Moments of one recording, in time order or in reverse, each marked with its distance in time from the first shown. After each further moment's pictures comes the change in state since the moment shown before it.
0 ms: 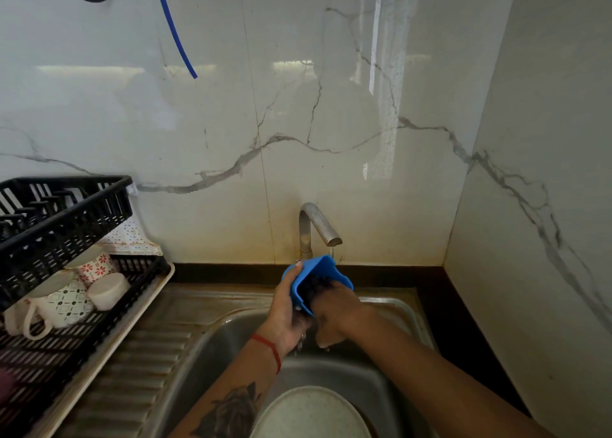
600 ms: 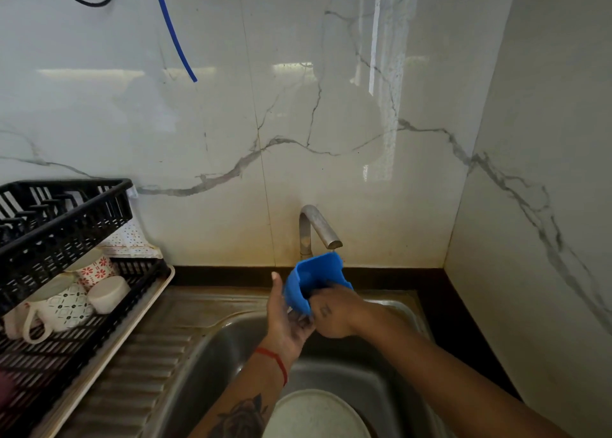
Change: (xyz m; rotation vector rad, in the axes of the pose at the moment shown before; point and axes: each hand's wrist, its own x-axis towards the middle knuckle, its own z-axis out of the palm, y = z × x) left_hand 0.005 -0.010 -0.012 -0.093 0.066 0.010; right_hand -0.004 0.007 0.000 0.349 0.087 -0.047
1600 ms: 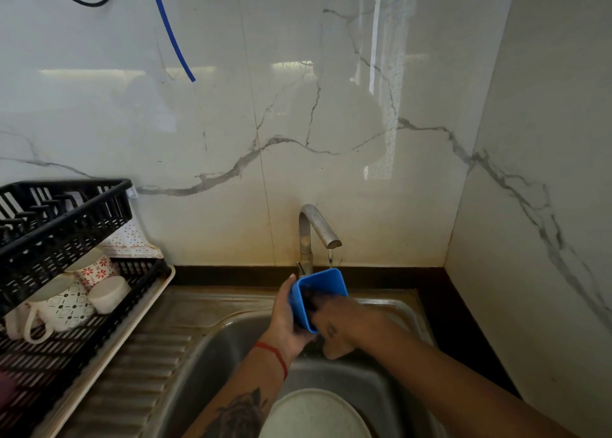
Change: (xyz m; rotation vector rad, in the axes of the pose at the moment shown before) left_hand -0.001 0.003 0.005 0.036 0.000 -0.168; right_hand -0.005 0.002 0.010 -0.298 -0.115 -0.075
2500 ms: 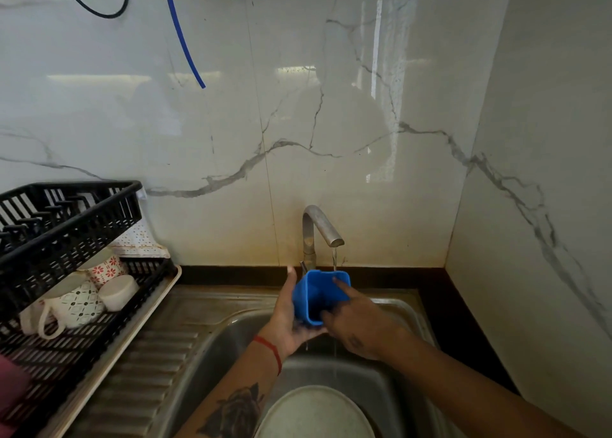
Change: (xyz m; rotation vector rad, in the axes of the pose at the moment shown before) left_hand -0.017 0.005 -0.001 0.104 -0.062 0.007; right_hand -0.025 0.014 0.023 -0.268 0.279 -0.087
